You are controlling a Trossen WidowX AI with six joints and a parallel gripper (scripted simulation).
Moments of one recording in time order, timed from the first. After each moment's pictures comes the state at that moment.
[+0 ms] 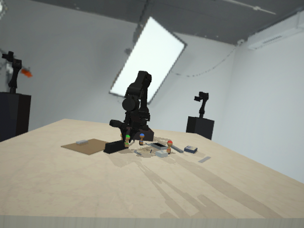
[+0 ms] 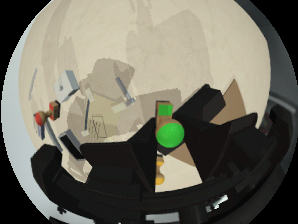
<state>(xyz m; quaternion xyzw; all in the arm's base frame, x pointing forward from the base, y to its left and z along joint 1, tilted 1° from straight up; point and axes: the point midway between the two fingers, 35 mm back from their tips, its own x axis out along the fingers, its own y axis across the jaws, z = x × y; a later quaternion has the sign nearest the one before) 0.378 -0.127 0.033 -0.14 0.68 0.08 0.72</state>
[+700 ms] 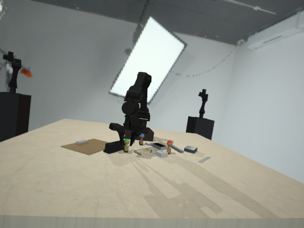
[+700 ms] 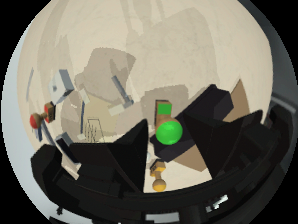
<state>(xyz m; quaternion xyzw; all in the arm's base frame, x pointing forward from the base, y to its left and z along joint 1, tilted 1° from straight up) 0.377 -0.127 0.017 -0.14 0.68 0.08 0.72</state>
